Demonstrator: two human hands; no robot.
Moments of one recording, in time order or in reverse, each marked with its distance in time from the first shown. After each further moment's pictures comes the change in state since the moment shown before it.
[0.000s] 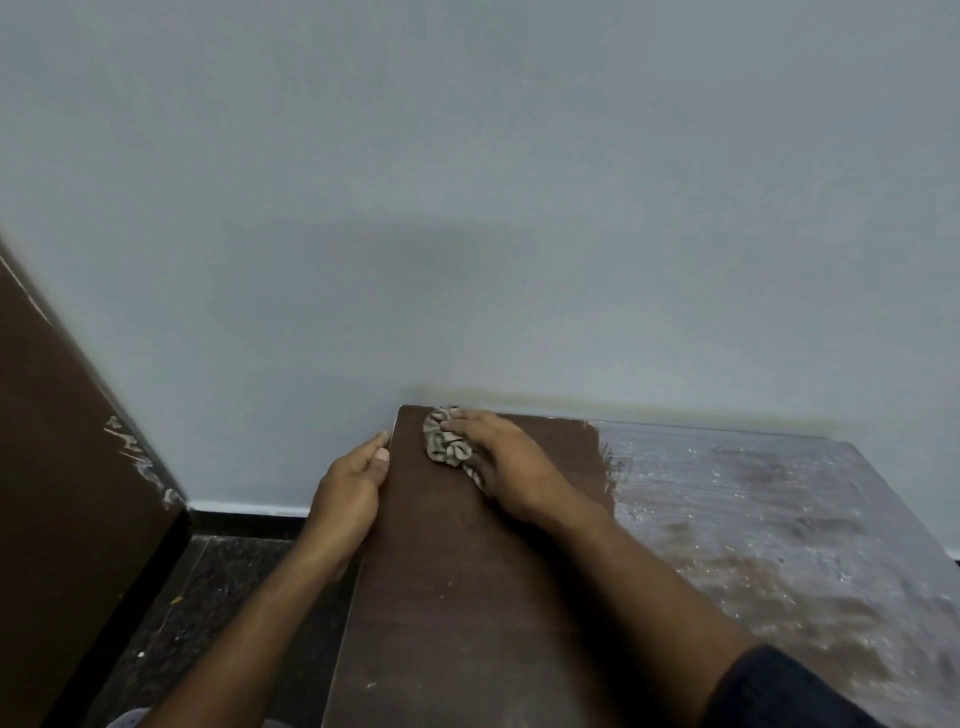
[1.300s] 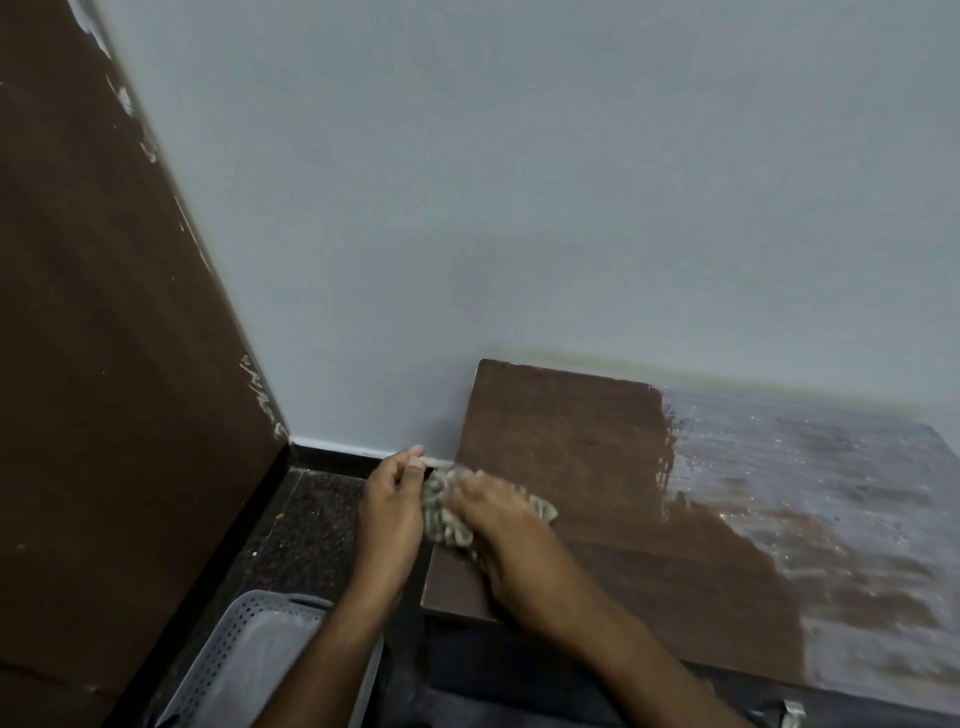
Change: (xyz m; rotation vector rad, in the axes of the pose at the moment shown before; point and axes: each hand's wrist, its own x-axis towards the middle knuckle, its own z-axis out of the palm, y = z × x) left_hand -0.107 -0.024 -0.027 -0.106 0.285 0.027; right_hand -0.116 -0.108 0.056 0.108 -0.077 -0.178
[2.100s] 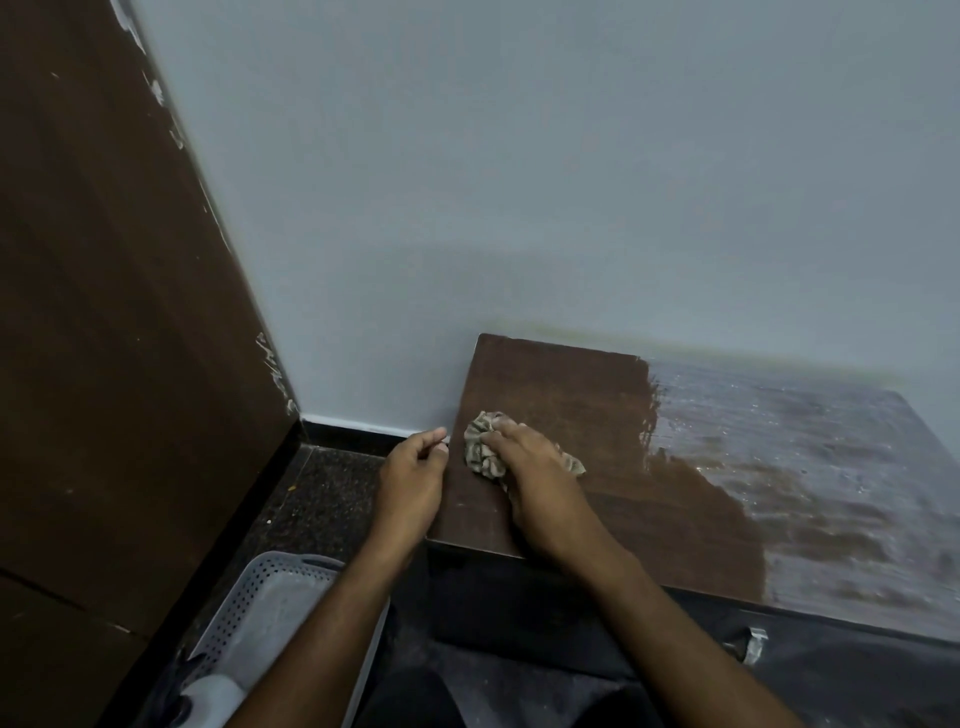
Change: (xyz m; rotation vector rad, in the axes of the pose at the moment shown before) left_hand -0.032 0.007 -0.001 0.116 -0.079 0.021; right_hand -0.015 0.009 -0.010 -0.111 0.097 0.210
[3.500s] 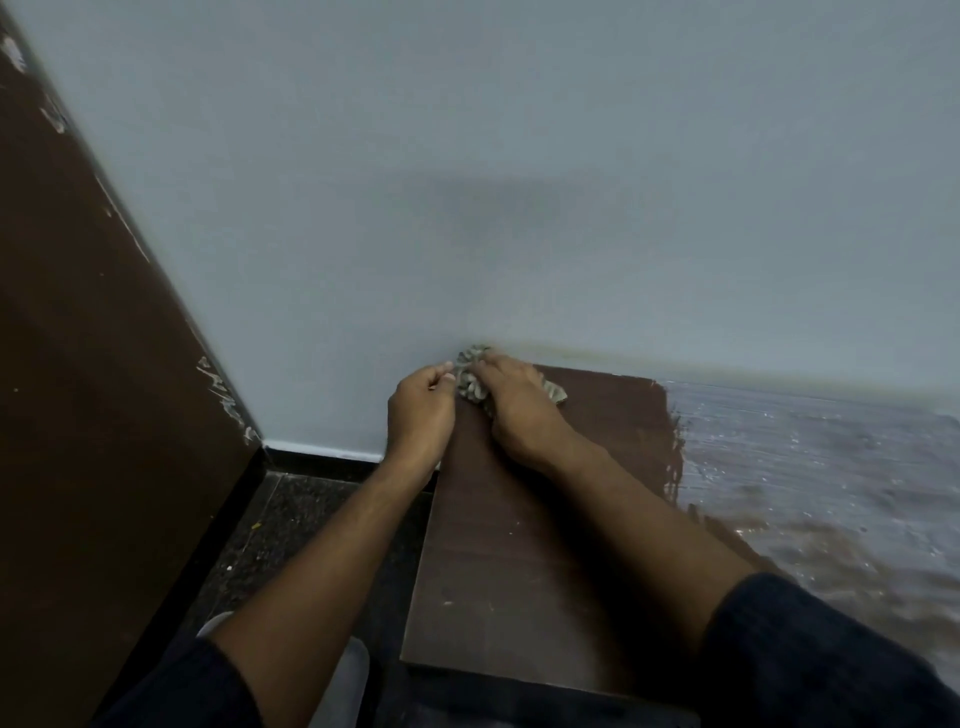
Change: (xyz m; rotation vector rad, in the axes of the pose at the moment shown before) left_hand 0.135 0.041 0.054 0.040 -0.022 0.029; right_hand 0.160 0.051 -0.003 -0.084 -0.066 0.042
